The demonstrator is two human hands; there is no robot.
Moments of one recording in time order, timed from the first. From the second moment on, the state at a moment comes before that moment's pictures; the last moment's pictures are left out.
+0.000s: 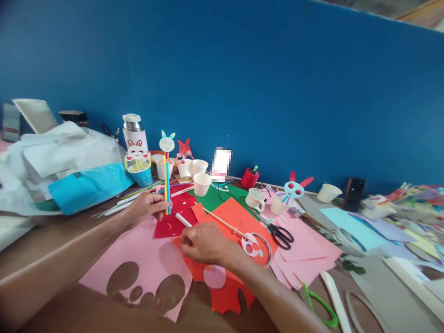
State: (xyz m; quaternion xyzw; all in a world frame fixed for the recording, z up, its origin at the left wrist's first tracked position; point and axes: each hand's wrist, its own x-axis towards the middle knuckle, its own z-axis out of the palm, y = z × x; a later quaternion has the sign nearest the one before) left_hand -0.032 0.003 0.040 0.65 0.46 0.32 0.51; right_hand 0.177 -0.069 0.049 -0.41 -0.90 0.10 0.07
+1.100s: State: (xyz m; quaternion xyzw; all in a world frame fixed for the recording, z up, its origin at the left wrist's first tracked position) left_hand -0.038 -0.010 -0.002 0.63 0.49 0.29 0.54; right_hand 0.153 -0.081 -0.017 -0.19 -0.96 -0.08 0.19
